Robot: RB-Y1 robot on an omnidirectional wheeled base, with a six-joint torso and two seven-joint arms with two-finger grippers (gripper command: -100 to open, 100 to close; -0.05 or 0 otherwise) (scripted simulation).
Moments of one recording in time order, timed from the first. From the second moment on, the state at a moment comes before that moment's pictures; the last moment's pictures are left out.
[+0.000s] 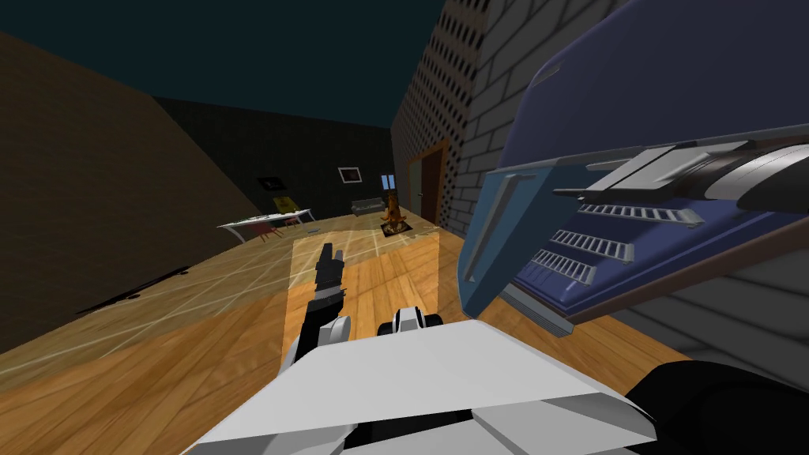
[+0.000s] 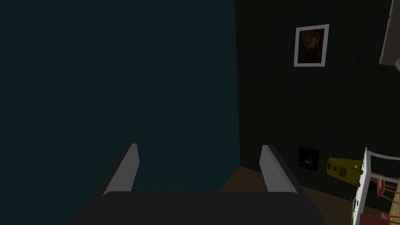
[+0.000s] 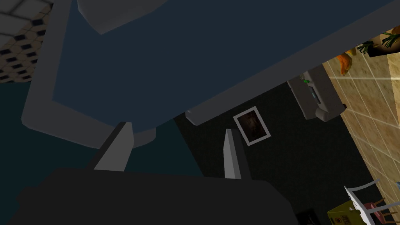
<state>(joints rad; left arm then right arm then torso) 0.50 -0.04 -0.01 -2.22 -0.09 -0.43 -0.13 0.87 -1.05 -1.44 -2.16 1.51 -0.68 -0.67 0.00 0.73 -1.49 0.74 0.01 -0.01</state>
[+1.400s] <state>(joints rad) 0.50 -0.04 -0.01 -2.22 -0.09 -0.43 -0.13 0.80 -1.12 -1.34 -2.14 1.16 -0.58 -0.32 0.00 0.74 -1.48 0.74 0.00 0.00</state>
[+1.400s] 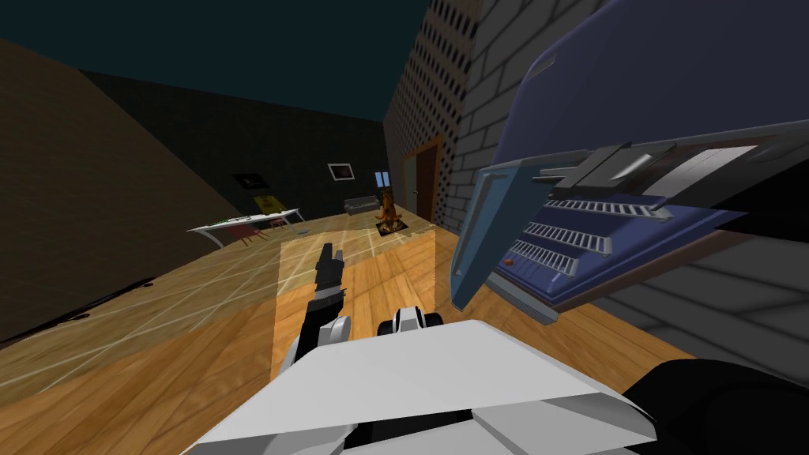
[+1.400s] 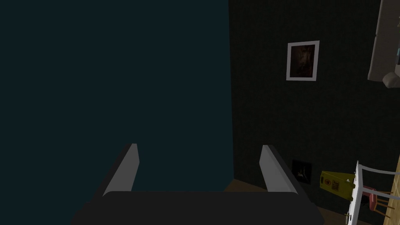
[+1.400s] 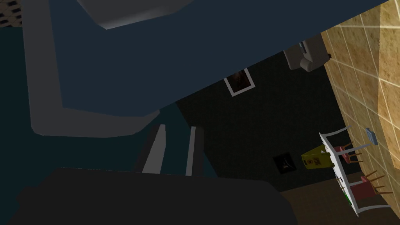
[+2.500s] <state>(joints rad) 0.50 -0.04 -0.01 -2.22 -0.09 -0.43 -0.13 0.87 -1.11 -1.38 -2.04 1.22 -0.58 -0.34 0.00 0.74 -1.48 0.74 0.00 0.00</state>
